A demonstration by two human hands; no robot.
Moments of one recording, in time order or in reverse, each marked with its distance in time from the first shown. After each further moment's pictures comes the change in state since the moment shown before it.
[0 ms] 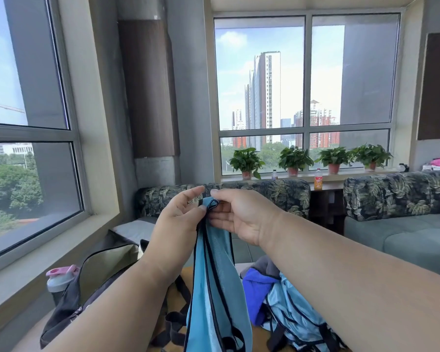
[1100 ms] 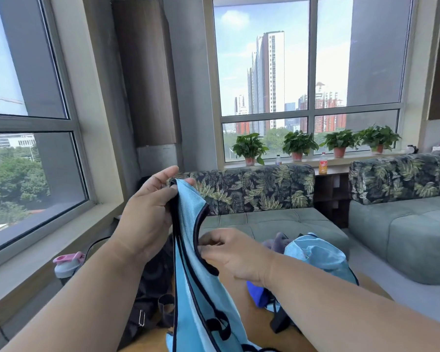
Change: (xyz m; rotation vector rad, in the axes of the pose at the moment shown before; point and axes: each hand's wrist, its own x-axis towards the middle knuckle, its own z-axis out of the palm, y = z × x) left_hand 0.015 0.002 -0.030 -0.323 0.074 -0.084; right_hand 0.008 0.109 -0.035 -0.598 -0.232 -0.199
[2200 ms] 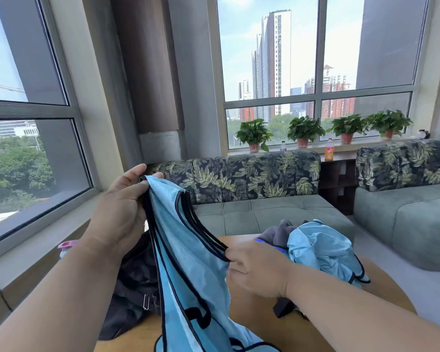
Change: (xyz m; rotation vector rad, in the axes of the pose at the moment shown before) left_hand 0.012 -0.003 -0.048 -0.040 0.202 0.006; right_hand -0.020 0.068 -0.019 -0.837 -0.076 -0.212
